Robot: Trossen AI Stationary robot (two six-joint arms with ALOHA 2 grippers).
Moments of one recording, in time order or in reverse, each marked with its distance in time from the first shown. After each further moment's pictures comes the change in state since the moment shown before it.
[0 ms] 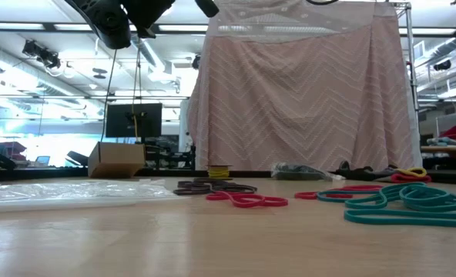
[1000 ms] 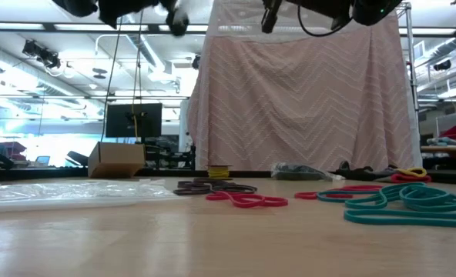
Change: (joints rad) left arm 0.113 -0.355 0.000 -1.049 0.204 0.355; right arm -0.269 -0.025 -0.059 -0.288 -0.335 0.100
